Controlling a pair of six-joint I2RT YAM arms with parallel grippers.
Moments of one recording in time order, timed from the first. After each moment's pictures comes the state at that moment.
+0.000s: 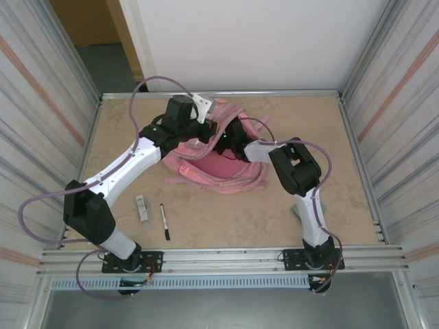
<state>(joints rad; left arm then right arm) -0.57 1.55 1.39 -0.38 0.22 -0.10 0.58 2.22 1.41 0.35 -0.37 1.42</state>
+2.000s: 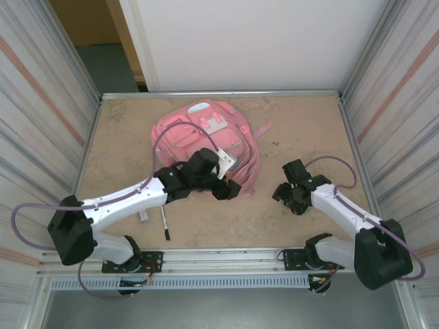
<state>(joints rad) -0.96 1.37 0.99 -0.34 0.16 -0.23 0.39 1.17 0.60 -0.72 0.01 0.90</state>
